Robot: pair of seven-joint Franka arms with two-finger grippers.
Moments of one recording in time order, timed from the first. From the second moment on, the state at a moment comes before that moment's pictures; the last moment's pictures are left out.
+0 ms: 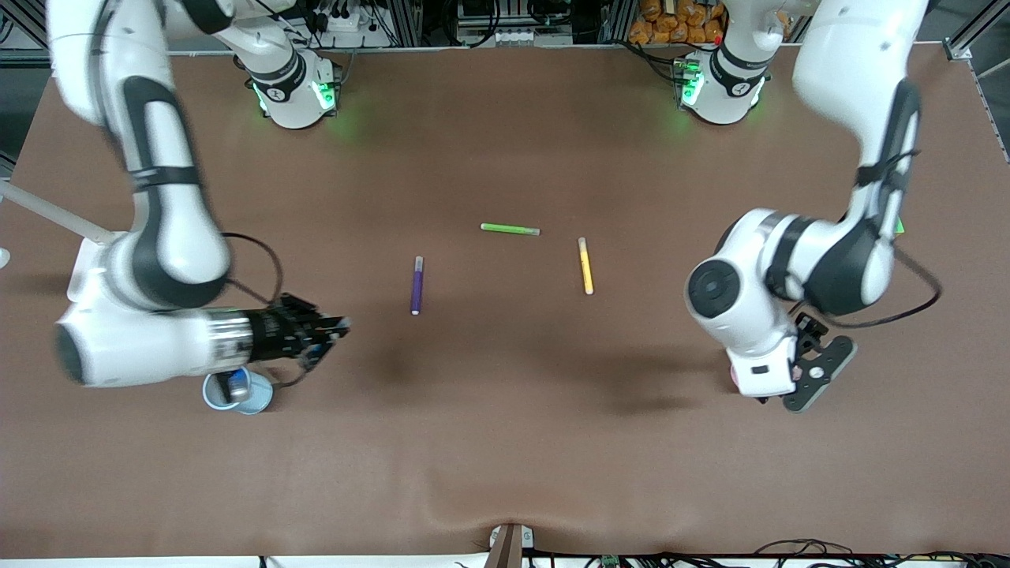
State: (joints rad) left arm -0.18 0.56 -0.18 -1.44 0.80 1.84 -1.32; right arm 0.13 0.65 -0.06 -1.25 0.67 1.60 1.01
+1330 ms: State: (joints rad) left arm 0.00 0.15 -0.18 -1.44 0.15 1.64 -0.61; right arm -0.17 0.78 -0.06 -1.28 0.74 1.54 0.53
